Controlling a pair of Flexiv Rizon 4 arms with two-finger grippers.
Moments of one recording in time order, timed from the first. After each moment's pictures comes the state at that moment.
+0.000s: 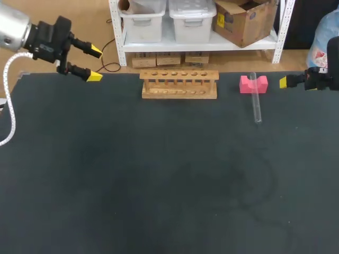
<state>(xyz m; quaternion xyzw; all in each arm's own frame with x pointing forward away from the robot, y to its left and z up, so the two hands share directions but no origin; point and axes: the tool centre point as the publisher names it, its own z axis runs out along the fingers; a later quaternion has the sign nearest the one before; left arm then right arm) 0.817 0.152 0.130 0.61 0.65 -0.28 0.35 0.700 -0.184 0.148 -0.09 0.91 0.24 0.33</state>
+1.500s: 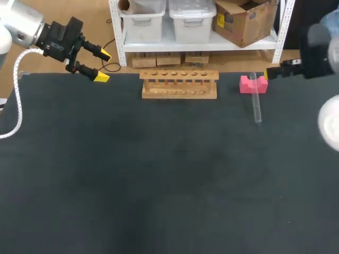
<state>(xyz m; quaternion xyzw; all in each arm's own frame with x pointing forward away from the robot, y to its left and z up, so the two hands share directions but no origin) 0.831 0.138 0.115 0.62 0.65 -0.30 0.32 0.764 -0.166 0.132 -0.13 0.91 0.13 0.36</state>
